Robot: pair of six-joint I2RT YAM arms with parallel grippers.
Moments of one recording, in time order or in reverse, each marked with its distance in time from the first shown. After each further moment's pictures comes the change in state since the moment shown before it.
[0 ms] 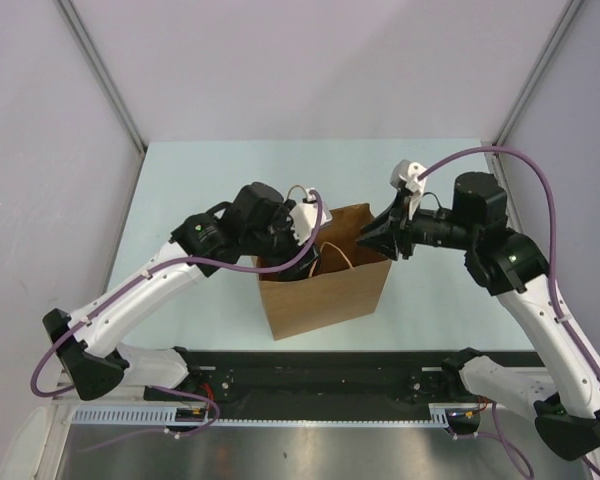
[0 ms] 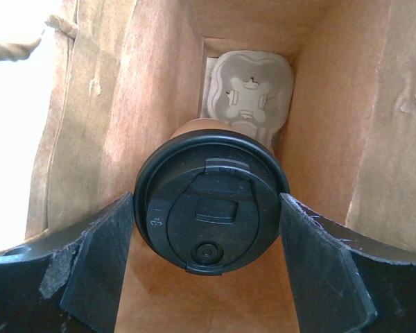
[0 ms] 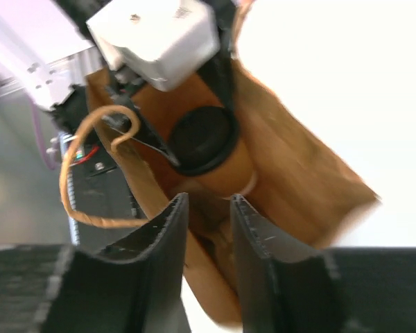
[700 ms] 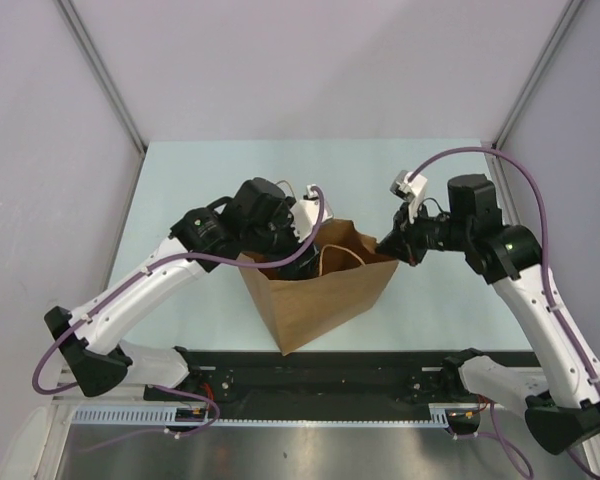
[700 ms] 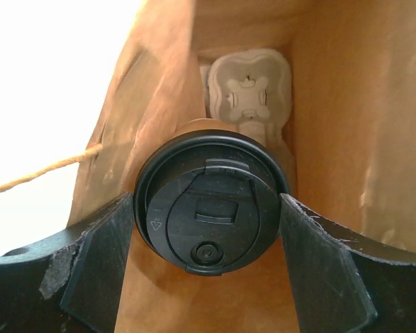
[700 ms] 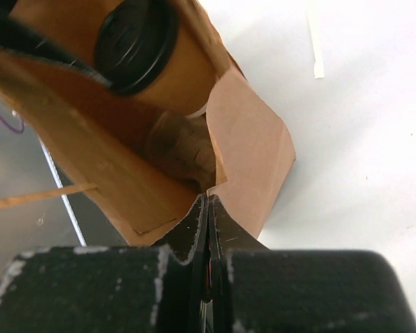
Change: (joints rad) left arm -0.009 0.042 0.096 -0.084 -0.020 0.000; right arm -0.083 0.099 0.024 -0.265 0.073 -0.076
